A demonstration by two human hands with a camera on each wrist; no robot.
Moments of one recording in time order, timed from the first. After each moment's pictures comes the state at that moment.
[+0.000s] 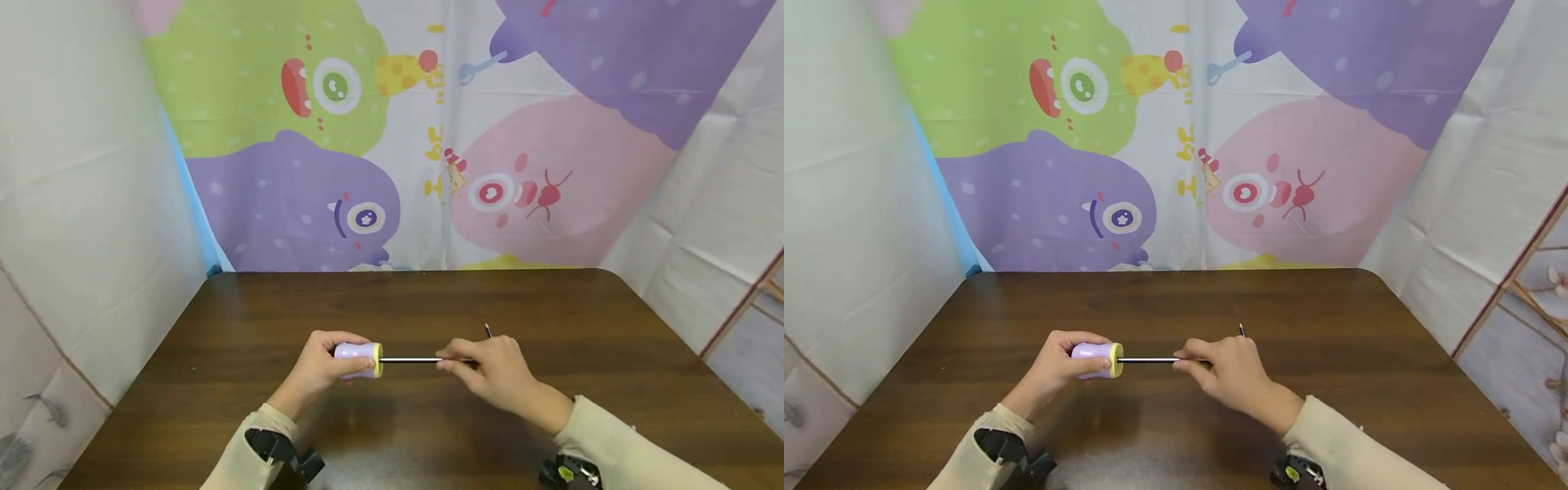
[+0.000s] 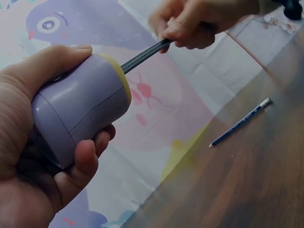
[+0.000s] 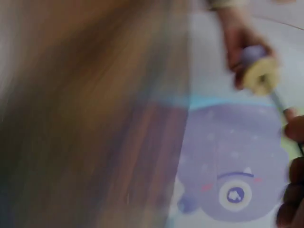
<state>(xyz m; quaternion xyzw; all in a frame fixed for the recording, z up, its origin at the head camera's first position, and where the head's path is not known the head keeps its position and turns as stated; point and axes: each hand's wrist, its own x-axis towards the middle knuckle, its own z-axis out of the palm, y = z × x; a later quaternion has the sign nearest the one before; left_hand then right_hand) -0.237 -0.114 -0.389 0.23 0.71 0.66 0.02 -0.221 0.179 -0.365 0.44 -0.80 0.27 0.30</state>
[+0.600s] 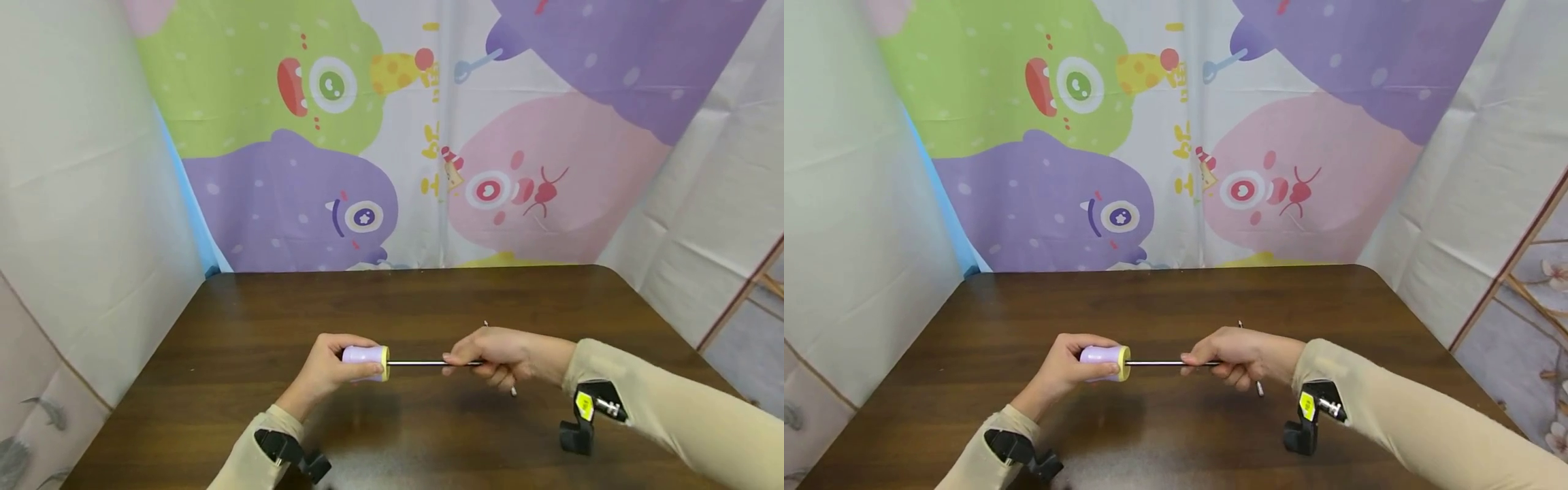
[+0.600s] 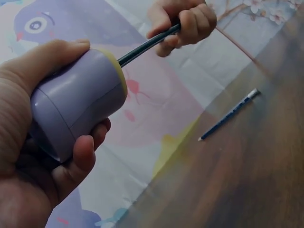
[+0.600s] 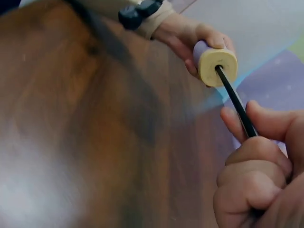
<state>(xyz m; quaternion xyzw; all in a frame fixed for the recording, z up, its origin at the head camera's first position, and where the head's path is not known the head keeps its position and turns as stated) -0.235 -0.107 -0.393 0.24 0.73 0.64 0.00 -0.234 0.193 -0.327 0.09 -0.76 0.52 -0.39</state>
